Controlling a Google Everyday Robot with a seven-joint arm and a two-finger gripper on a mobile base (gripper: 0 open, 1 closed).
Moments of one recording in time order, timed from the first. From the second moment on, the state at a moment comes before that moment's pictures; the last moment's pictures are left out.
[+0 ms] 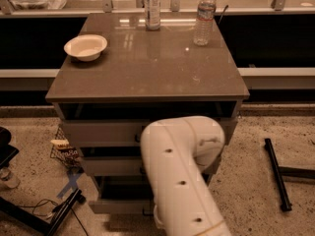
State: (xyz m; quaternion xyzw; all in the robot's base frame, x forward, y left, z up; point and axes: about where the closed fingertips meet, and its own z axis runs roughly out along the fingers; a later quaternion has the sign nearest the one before) arm 0.439 -0.006 0.164 -0.77 0.63 0.05 0.07
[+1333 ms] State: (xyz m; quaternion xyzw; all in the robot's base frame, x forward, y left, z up) arm 0.407 -0.030 0.239 -0.77 0.62 0.01 0.15
